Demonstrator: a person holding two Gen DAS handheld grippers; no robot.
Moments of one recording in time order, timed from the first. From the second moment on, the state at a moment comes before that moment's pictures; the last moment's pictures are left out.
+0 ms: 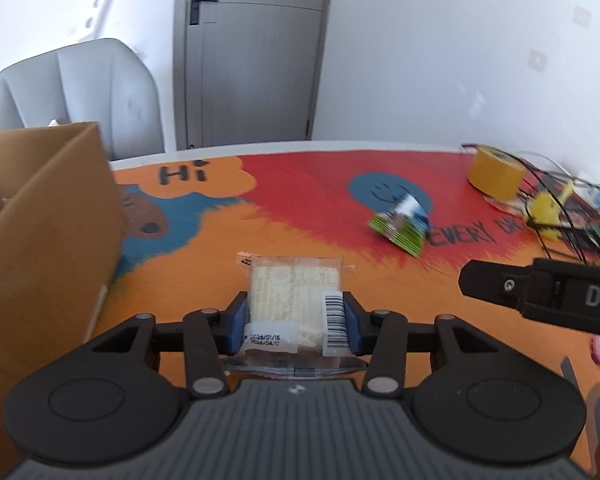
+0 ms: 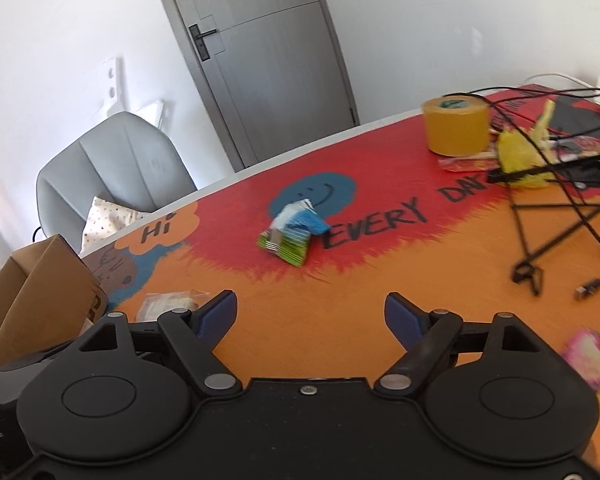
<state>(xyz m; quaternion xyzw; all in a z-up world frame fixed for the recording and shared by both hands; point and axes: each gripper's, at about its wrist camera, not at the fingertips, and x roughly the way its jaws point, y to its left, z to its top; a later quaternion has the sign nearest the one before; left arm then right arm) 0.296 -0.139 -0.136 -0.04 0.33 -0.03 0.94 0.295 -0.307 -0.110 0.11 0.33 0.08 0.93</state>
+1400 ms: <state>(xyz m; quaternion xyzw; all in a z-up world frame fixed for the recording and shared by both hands) 0.314 -0.120 -0.122 -0.09 0.32 0.02 0.94 0.348 -0.287 -0.130 0.06 0.33 0.07 0.94</state>
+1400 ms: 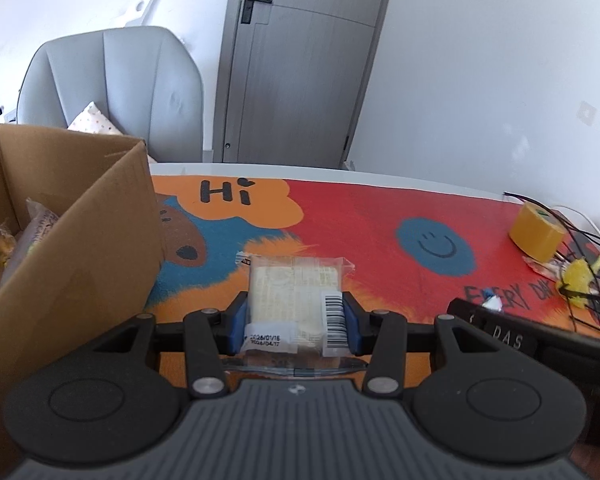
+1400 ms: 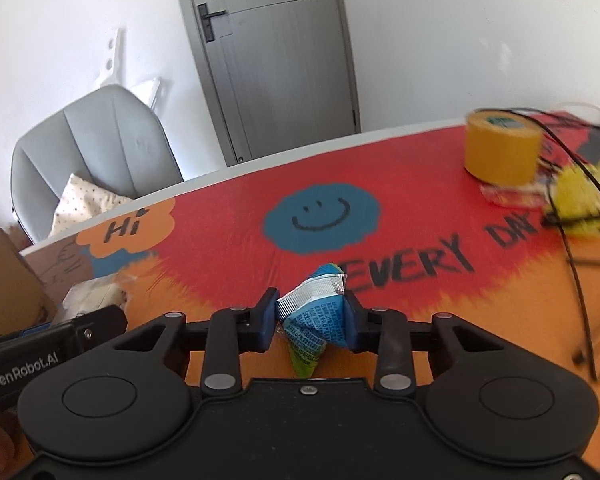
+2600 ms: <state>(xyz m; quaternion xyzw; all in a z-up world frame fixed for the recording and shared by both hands) 0.190 -0.061 -0.015 -0.10 0.23 -0.01 0.97 0.210 -0.236 -0.034 0.14 0.23 0.14 0.95</state>
